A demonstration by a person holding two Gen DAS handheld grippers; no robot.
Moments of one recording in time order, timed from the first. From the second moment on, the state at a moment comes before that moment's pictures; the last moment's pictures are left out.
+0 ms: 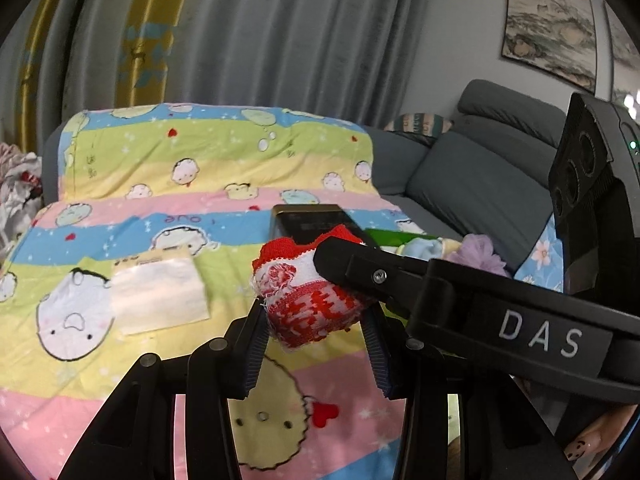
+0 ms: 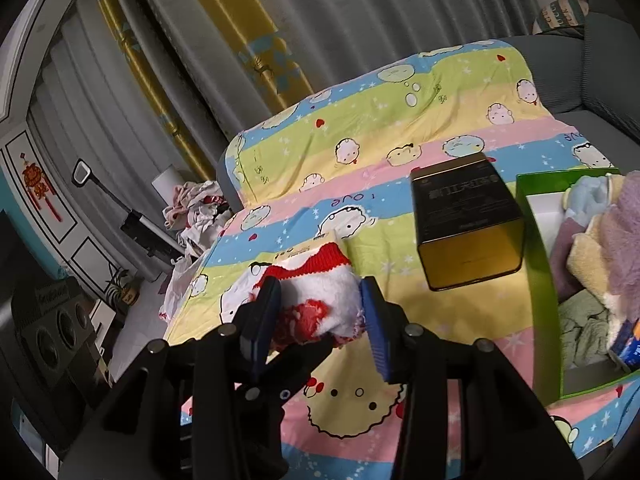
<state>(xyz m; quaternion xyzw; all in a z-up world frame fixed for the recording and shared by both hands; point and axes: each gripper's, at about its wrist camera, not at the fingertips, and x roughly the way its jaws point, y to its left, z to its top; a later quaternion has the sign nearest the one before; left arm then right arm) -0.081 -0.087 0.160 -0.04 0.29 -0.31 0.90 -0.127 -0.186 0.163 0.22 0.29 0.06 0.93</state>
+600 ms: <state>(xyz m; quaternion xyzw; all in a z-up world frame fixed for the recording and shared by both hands) -0.079 -0.209 0.155 -0.02 0.33 -0.43 0.84 -0.169 -0.280 0.164 0.22 0.27 -0.09 0.93</state>
